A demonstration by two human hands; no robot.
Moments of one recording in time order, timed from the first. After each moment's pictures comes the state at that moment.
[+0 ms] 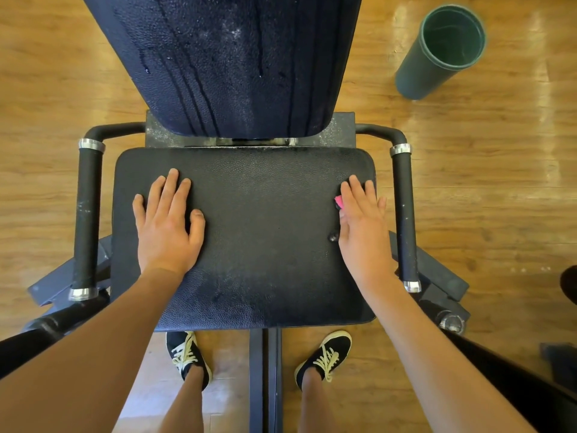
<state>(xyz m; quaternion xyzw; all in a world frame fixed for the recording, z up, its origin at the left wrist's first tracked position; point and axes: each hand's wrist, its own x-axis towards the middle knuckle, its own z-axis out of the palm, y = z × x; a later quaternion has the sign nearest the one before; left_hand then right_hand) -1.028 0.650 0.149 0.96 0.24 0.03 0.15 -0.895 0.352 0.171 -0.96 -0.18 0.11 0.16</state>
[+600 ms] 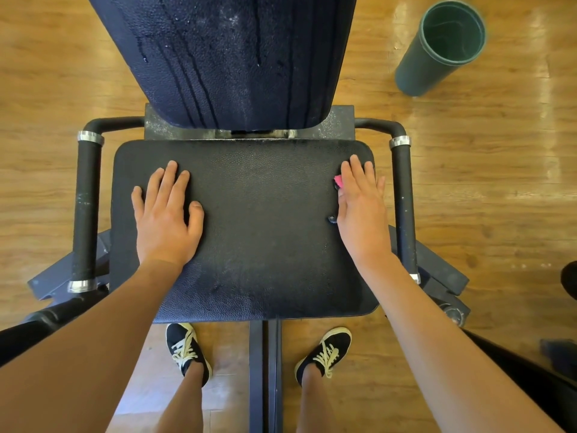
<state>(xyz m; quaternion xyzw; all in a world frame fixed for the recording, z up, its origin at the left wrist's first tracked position) -1.028 0.649 0.148 0.96 0.24 0.04 0.15 -0.878 0.361 0.168 -0.97 -0.18 0.10 0.16</state>
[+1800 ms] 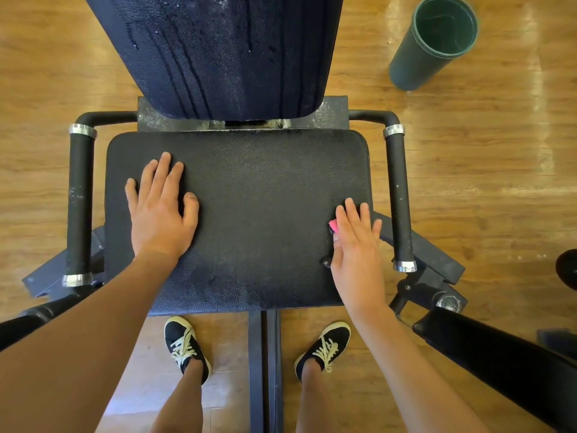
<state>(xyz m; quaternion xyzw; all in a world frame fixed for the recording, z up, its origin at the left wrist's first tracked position) -1.029 0.650 0.146 0.96 0.24 0.04 0.15 -0.967 0.332 0.175 -0.97 -0.16 0.12 0.15</state>
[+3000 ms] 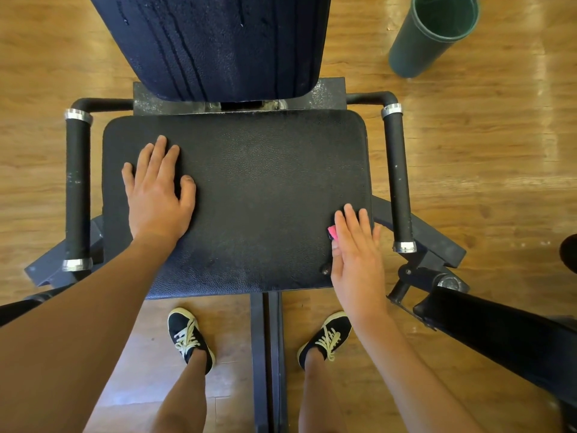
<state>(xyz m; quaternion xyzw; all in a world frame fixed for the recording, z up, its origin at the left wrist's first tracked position) -1.032 0.650 0.145 0.96 0.23 0.05 0.15 -1.009 0.308 0.166 -0.97 -0.17 0.08 0.16</state>
